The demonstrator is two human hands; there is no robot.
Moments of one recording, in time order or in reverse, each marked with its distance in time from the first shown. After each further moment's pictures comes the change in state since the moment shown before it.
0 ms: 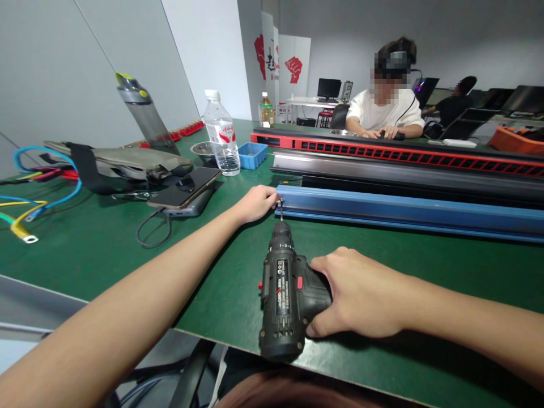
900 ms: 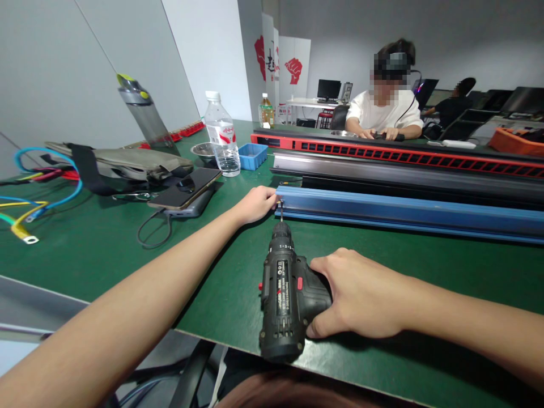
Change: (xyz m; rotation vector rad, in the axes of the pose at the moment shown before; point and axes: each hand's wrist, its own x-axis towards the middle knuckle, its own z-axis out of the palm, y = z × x) left_hand 0.001 0.000 0.001 0.000 0.001 0.010; right_hand 0.000 0.001 0.001 0.036 0.014 0.005
